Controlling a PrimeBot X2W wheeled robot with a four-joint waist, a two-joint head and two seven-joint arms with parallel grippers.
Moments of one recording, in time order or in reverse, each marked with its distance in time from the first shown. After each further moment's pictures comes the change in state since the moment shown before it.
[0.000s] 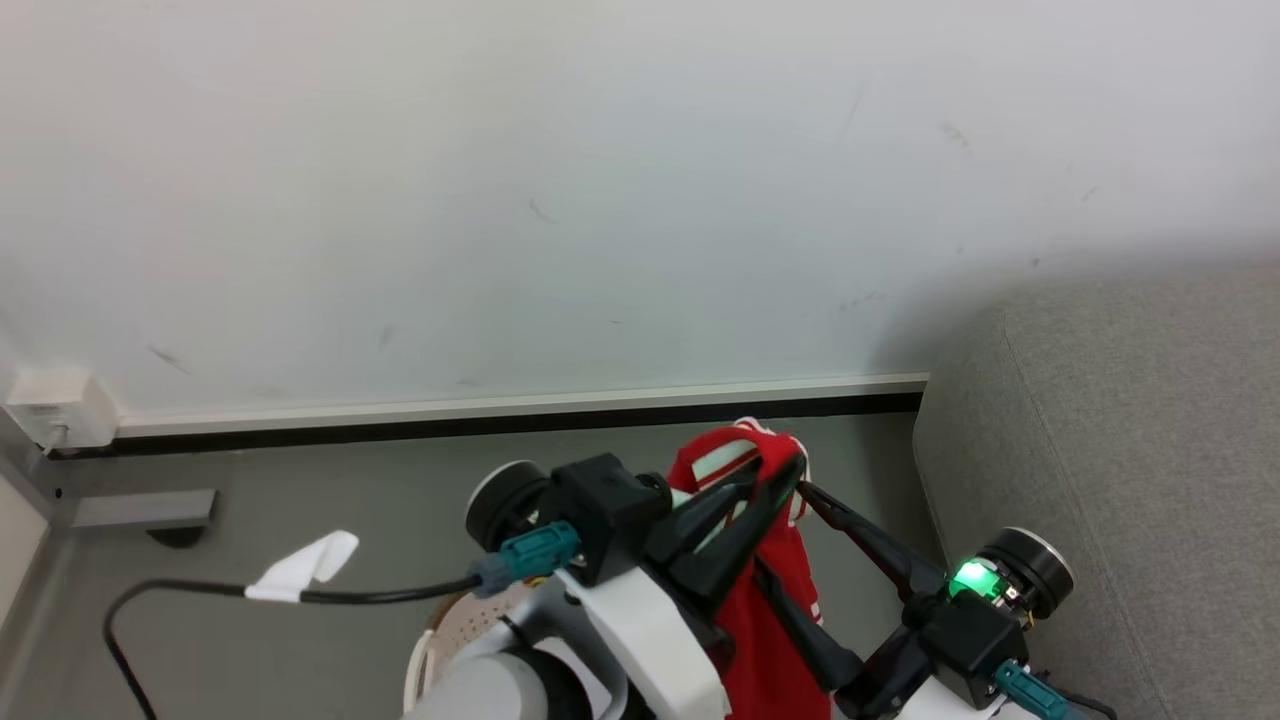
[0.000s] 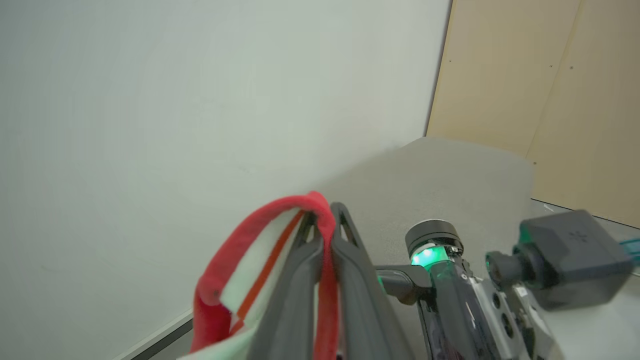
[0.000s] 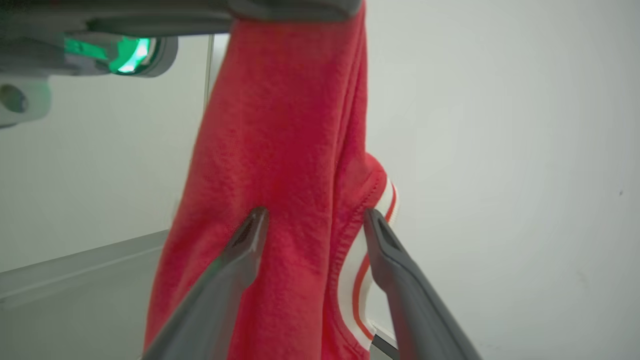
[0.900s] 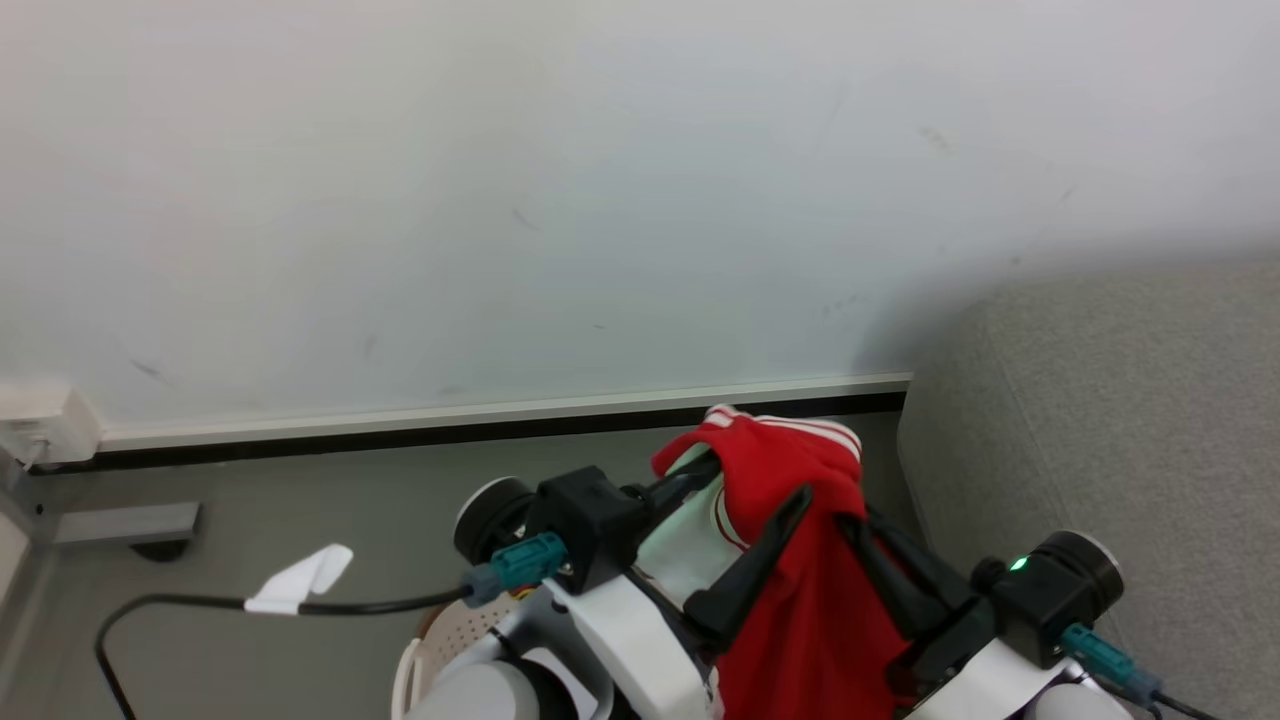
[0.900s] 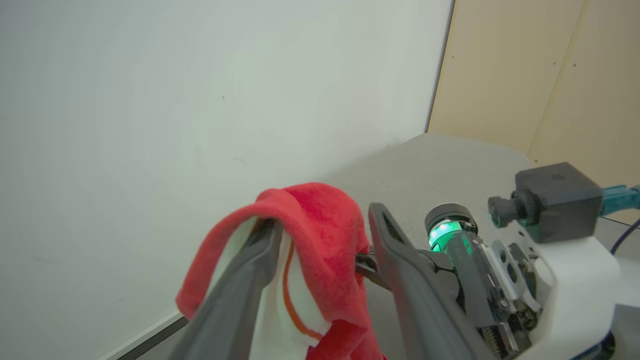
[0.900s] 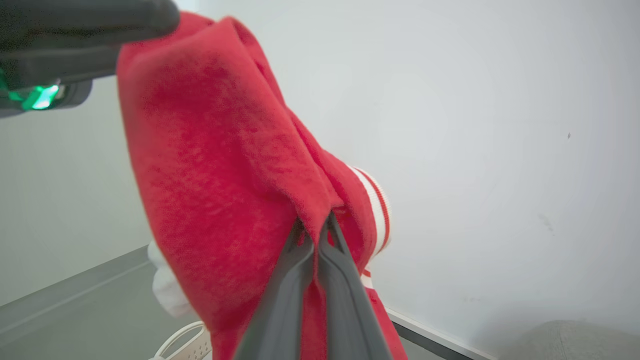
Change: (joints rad) left arm 0.014 0.018 -0.017 0.025 -0.017 0.012 -0.029; right arm 0.001 -0.036 -0.032 0.049 0.158 0.000 0.001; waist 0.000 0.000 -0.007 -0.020
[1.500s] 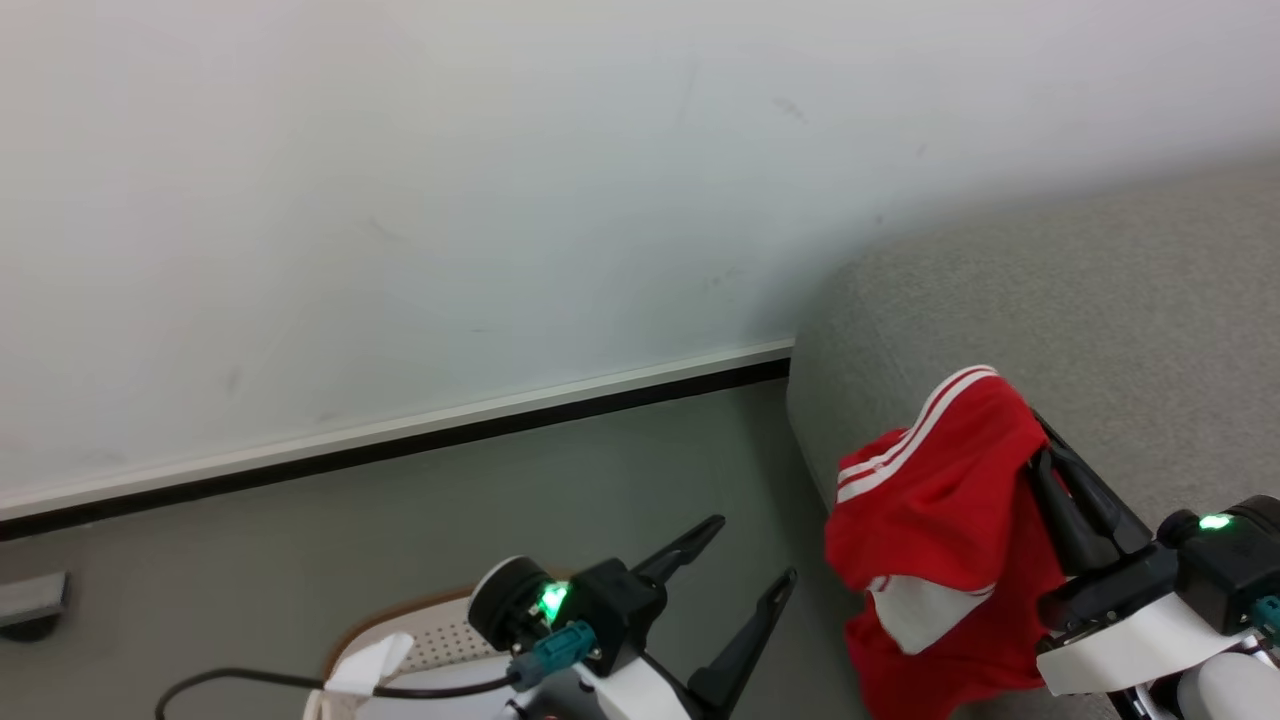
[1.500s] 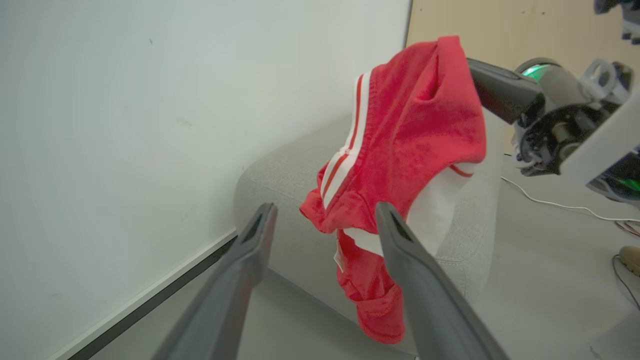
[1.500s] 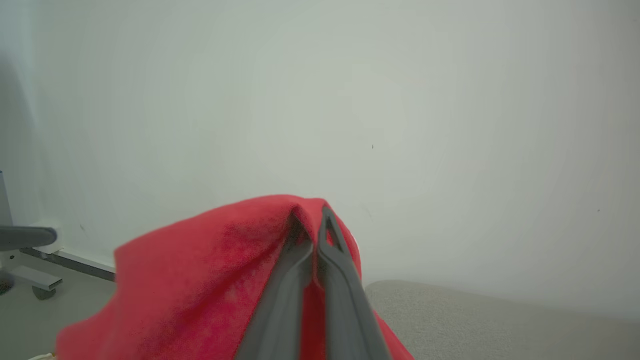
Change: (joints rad) left arm 0.057 -0.007 -0.074 0.222 0.107 0.012 -0.203; right arm 0.065 -0.090 -0.266 -0.103 -0.045 0.000 0.003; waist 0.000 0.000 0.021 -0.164
